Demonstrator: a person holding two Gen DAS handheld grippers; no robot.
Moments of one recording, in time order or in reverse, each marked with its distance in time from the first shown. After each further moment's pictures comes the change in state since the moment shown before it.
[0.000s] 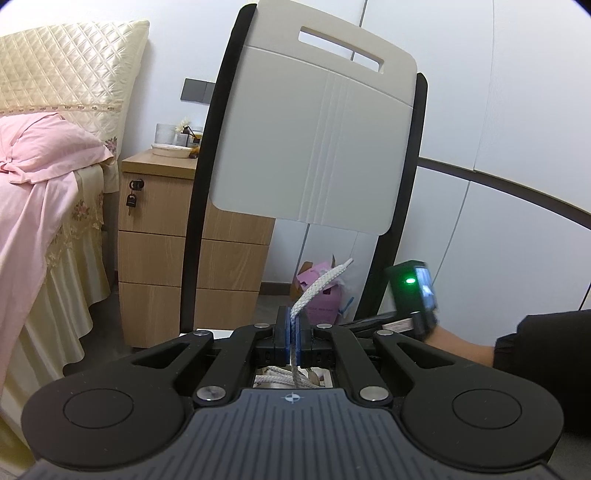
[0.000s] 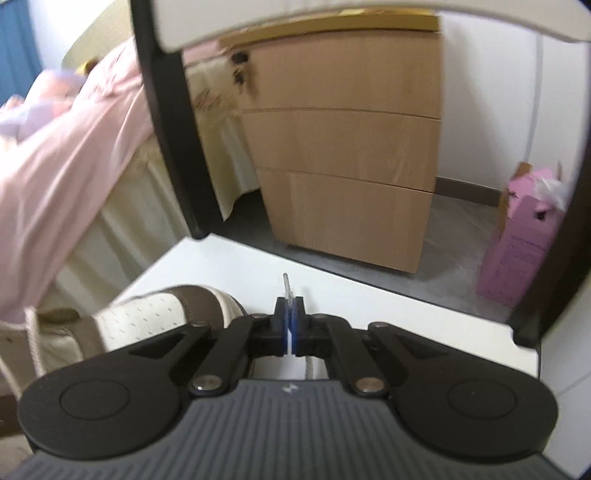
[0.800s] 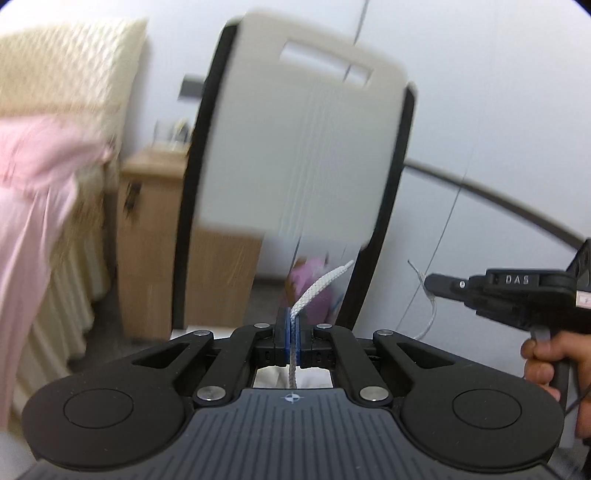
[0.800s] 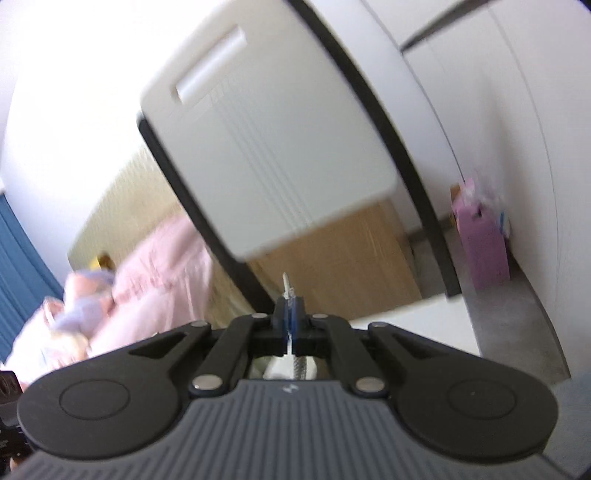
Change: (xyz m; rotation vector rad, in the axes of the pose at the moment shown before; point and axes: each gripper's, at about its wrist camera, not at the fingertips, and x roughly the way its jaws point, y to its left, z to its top) left arm -0.034 -0.036 0.060 -0.001 0.011 -0.010; right arm -0.254 0.028 -0.035 0.434 -0.443 0.067
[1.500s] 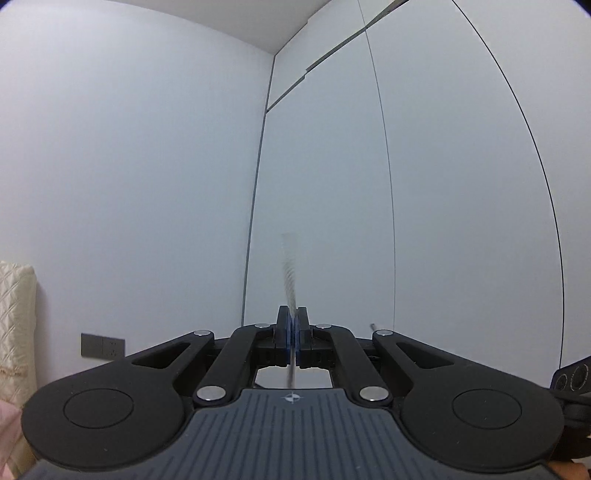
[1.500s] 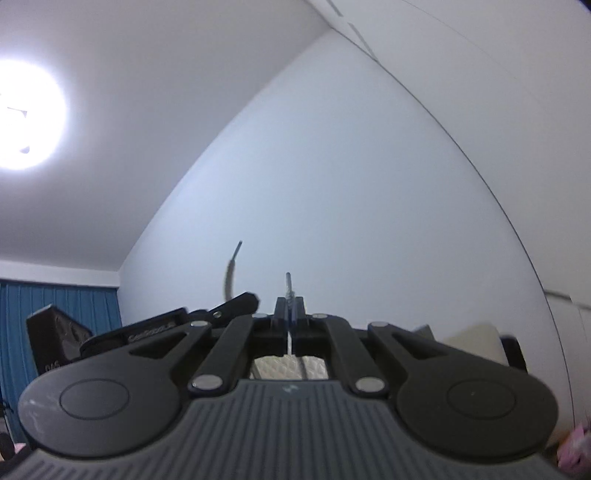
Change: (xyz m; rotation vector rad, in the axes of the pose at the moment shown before) left arm -0.045 -0.096 0.283 0.204 -0.543 -0.234; right arm -0.077 0.162 0.189 -0.234 -0.572 0.411
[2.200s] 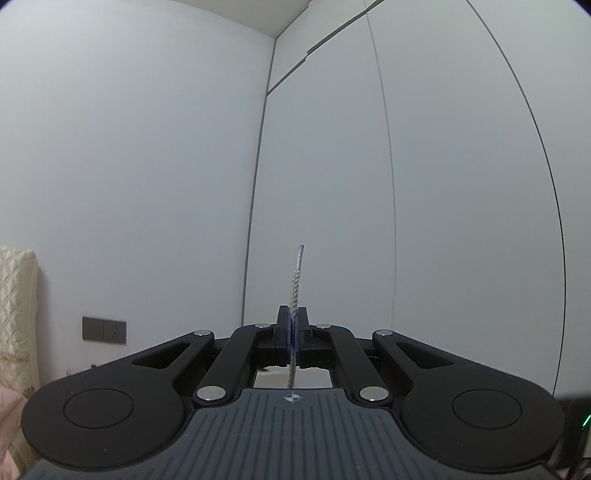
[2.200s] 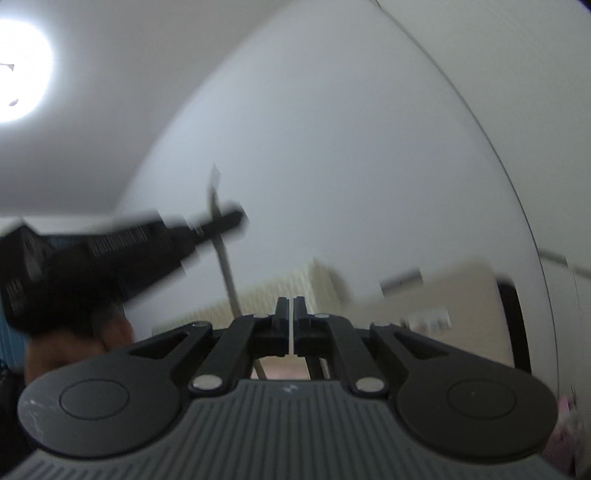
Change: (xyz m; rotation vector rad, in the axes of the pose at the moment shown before) left arm -0.012 -0.019 -0.031 -0.009 0.067 0.018; right arm 0.001 -0.023 -0.047 -0.001 0.263 -0.062
